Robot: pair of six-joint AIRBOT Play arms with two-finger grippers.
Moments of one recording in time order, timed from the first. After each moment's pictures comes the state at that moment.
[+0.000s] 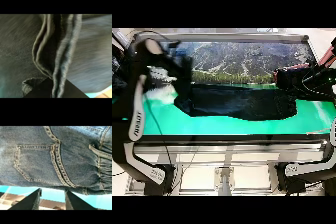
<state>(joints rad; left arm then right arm) -0.20 -1.74 1.88 1.22 -1.41 -1.48 -0.36 -1.56 1.56 -1.16 1.58 1.39</state>
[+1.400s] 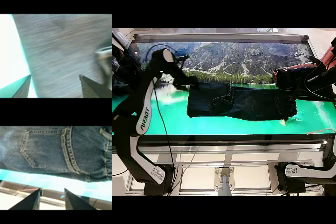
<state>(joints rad) -0.11 -1.82 1.82 1.29 -1.51 -1.57 -0.36 -1.41 1.51 -1.15 1.64 1.32</state>
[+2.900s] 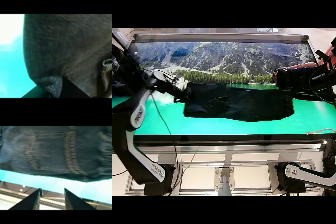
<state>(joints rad) 0.08 -1.87 1.52 0.98 -1.36 -1.43 -0.36 -1.32 1.49 -1.12 1.63 1.31</state>
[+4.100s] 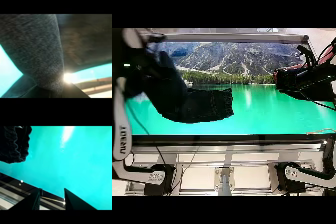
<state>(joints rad) -0.19 -1.53 1.88 1.54 -1.70 -1.46 -0.17 -1.32 1.49 -1.08 1.57 1.31</state>
